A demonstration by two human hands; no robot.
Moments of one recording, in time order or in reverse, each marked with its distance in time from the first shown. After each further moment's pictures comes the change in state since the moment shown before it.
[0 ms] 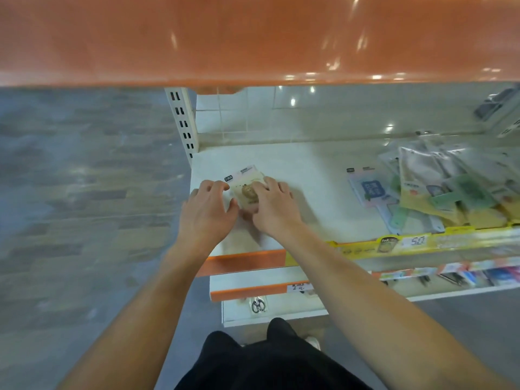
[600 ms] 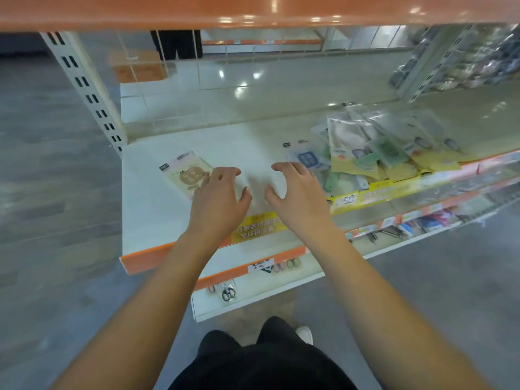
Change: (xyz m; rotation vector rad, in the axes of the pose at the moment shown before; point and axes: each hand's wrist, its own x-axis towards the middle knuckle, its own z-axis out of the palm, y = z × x) left_hand -0.029 0.096 0.041 -0.112 -0.073 0.271; right_hand -0.104 0.077 -0.071 0.139 0.352 0.181
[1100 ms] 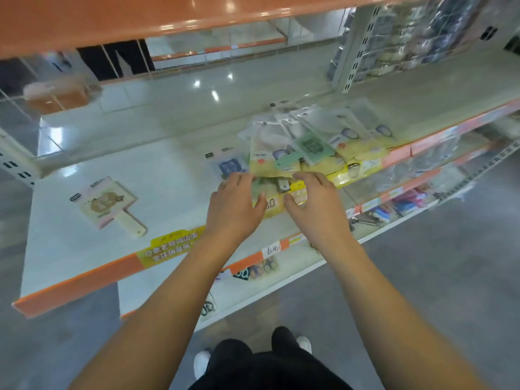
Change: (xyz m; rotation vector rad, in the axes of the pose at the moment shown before) left_hand 0.017 0.170 0.095 0.052 -0.110 0.156; right_hand -0.028 0.170 -0.097 0.052 0.143 0.198
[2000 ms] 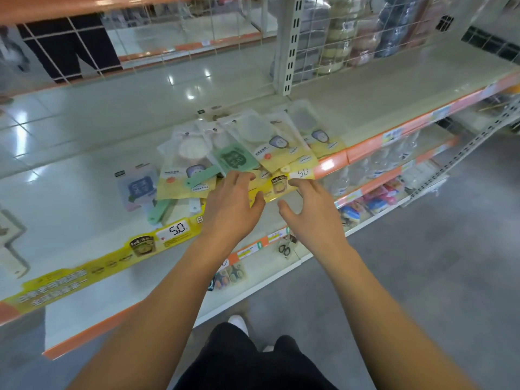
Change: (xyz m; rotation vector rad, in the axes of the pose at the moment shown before) left_hand 0.064 0.163 0.099 0.008 0.009 0.086; right_hand 0.047 0.174 -0.082 0.036 0.002 0.037
